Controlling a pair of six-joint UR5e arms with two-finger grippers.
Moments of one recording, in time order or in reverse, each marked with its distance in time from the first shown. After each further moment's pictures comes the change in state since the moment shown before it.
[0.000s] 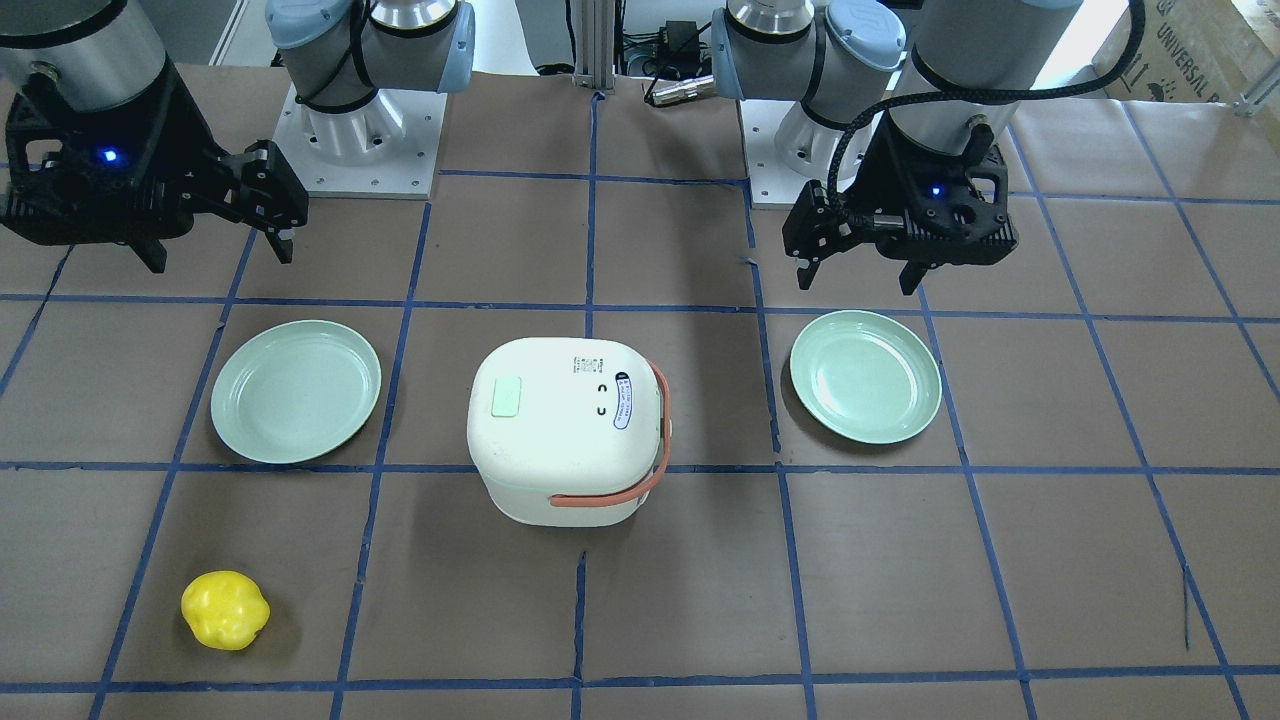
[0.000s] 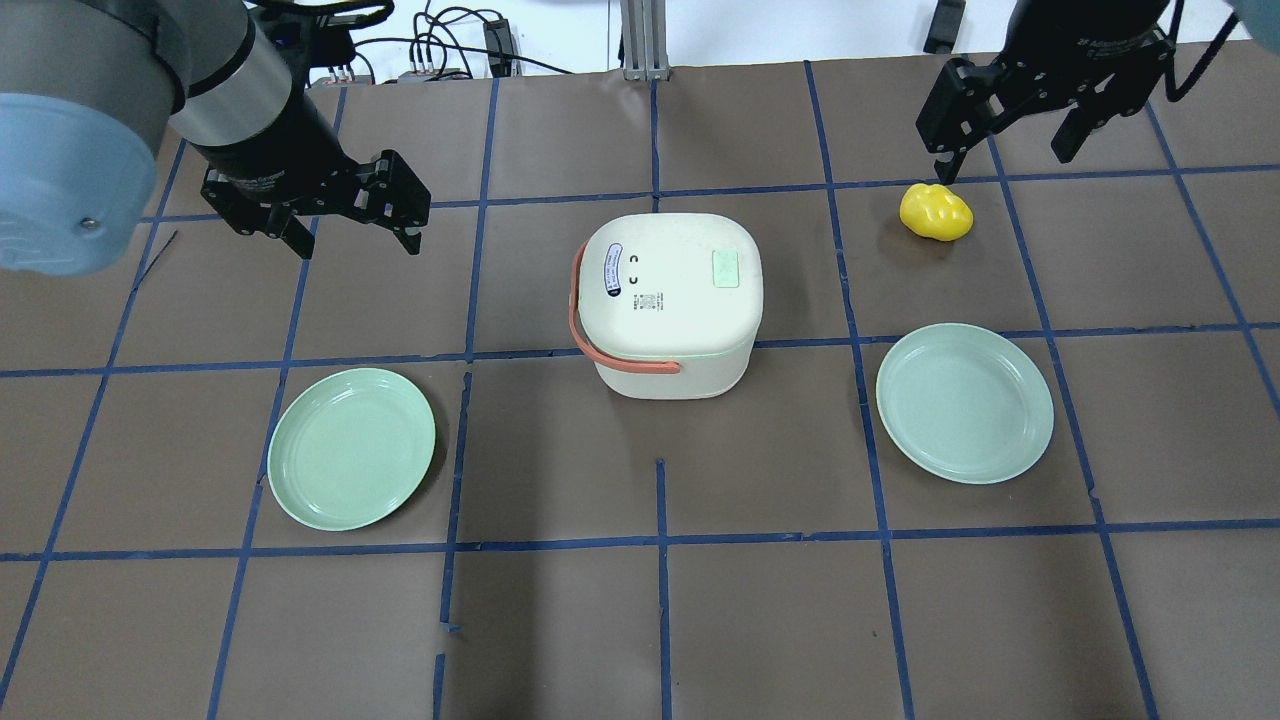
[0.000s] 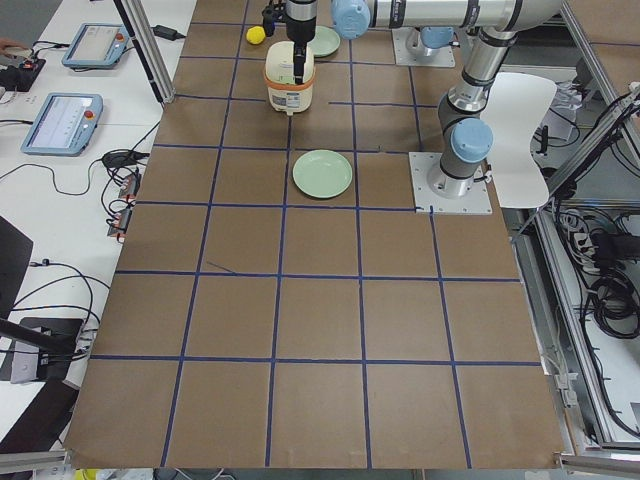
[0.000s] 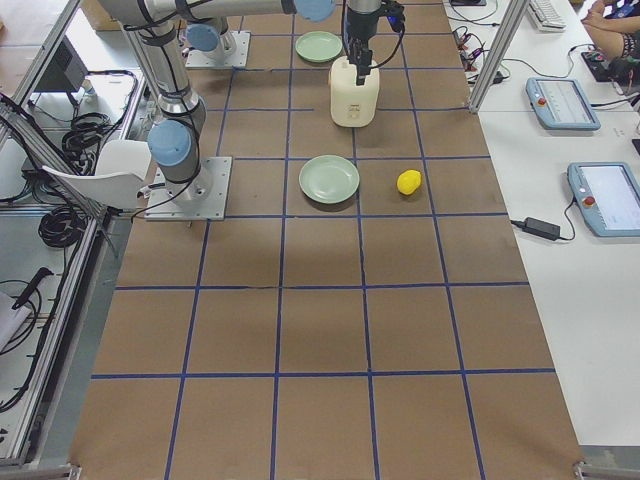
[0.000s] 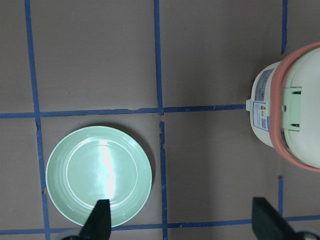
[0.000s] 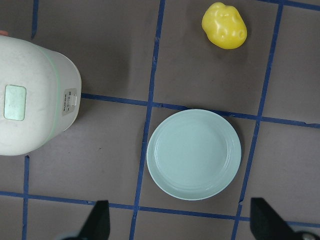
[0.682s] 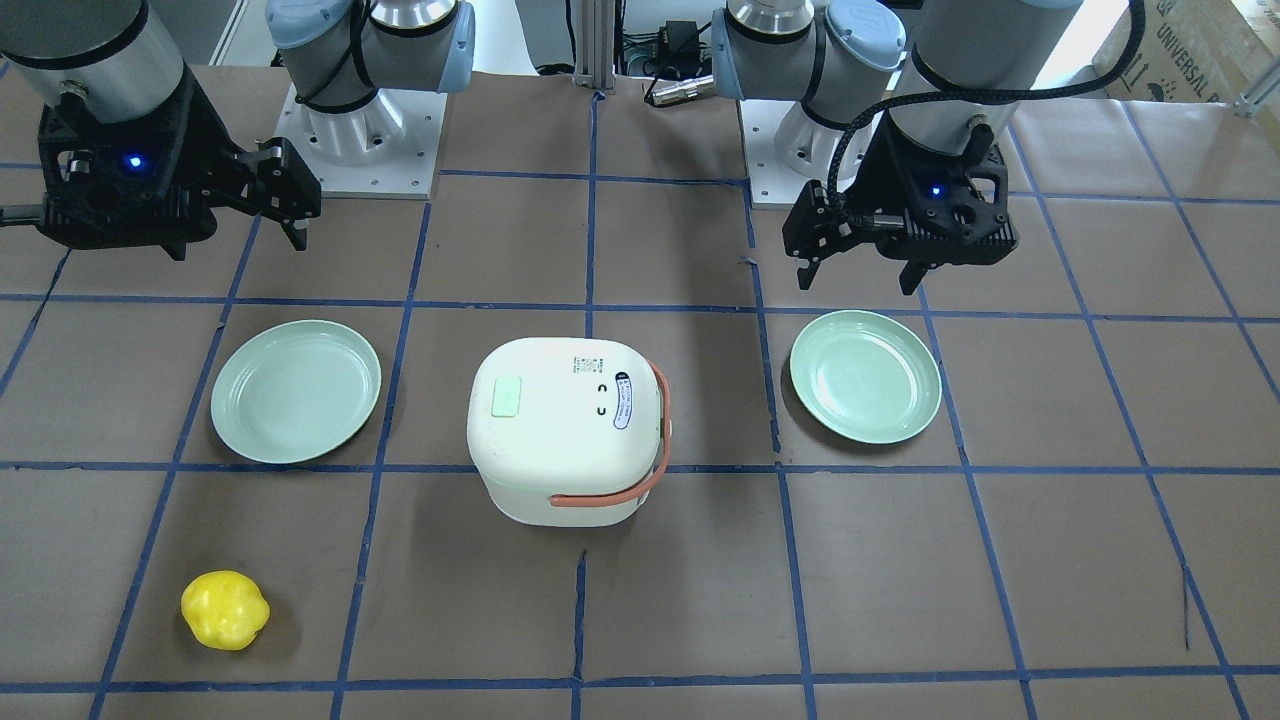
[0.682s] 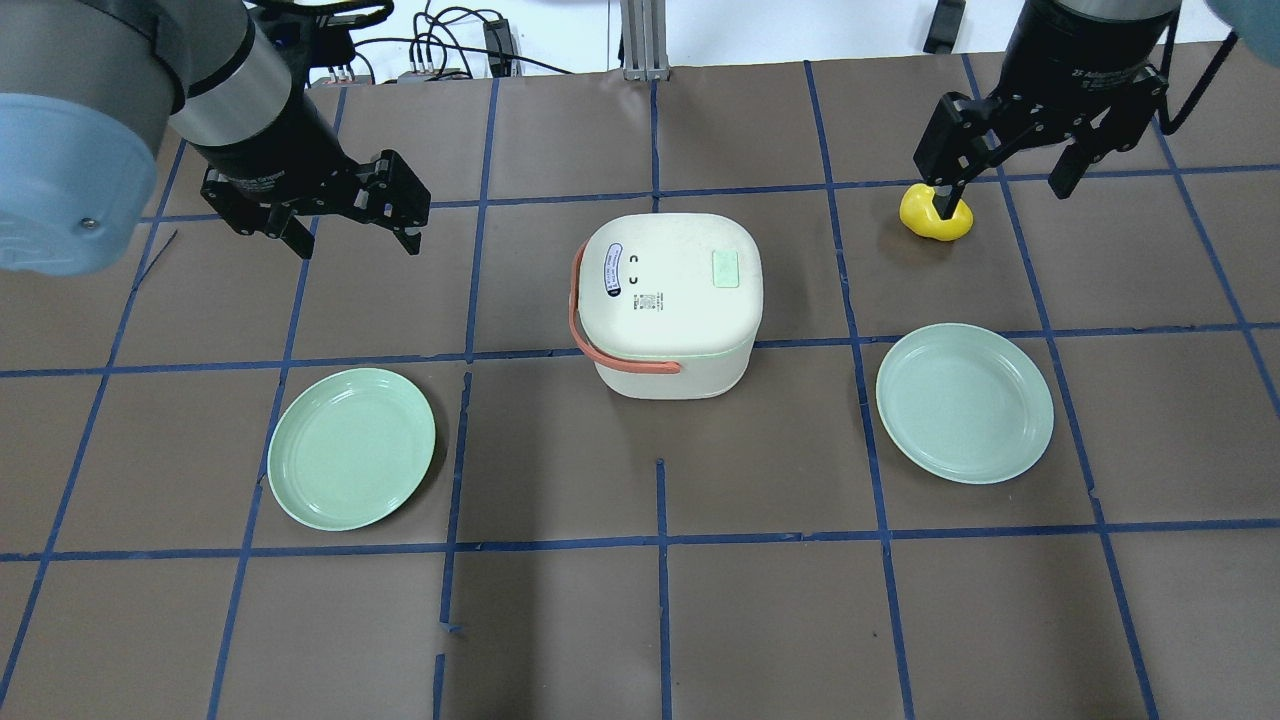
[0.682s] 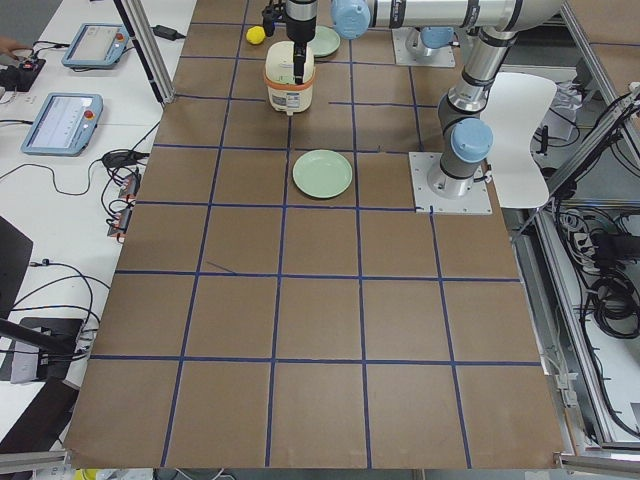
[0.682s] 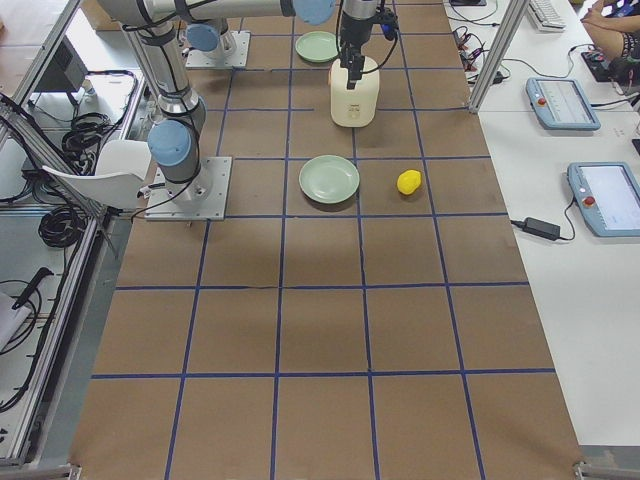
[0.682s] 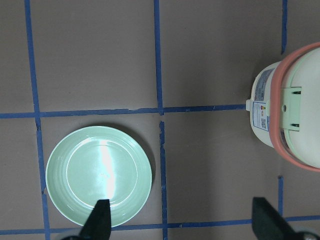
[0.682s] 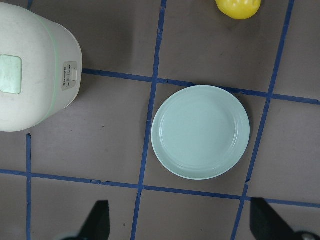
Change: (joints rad) left arm 0.000 0.000 0.000 0.000 0.001 0.000; right arm 0.001 -0.004 0.020 0.054 0.001 0.002
